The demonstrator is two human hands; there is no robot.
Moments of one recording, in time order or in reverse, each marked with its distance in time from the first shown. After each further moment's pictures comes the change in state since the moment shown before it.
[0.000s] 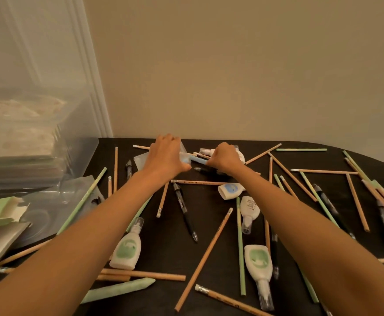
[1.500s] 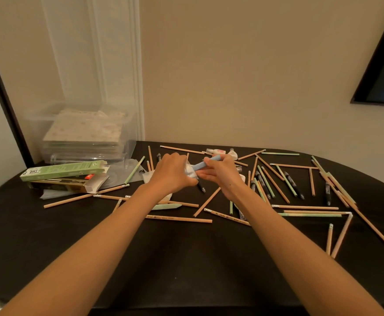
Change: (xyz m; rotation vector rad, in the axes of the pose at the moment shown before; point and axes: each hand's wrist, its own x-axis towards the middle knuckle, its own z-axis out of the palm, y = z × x) left_hand -0.190 0.018 -0.087 -0.165 0.005 -0.010; right_hand -0.251 -0.055 -0.042 1.250 -0.103 -0.005
